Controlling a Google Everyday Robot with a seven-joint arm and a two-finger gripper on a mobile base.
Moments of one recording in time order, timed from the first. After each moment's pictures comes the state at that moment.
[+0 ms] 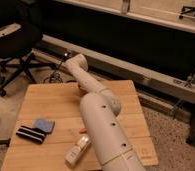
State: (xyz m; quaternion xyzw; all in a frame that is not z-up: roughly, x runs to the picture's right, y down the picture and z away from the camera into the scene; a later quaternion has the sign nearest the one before) arm -0.034 0.029 1.032 -0.21 -0.32 -0.89 0.23
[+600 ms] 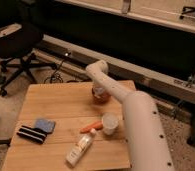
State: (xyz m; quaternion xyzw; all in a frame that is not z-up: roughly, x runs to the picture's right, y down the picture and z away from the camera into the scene) arm 0.051 0.094 0.972 -0.18 -0.35 -0.87 0.29
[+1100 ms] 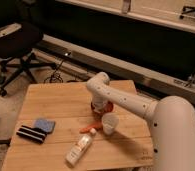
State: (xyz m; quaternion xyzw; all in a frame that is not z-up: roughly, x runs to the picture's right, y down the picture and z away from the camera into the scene) arm 0.012 0.158 0.888 -0.12 -0.36 -0.90 0.21
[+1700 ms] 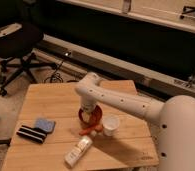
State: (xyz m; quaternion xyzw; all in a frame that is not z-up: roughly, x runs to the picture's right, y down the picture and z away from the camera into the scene) arm -0.060 0.147 0.839 -0.03 -0.35 -0.92 0.16
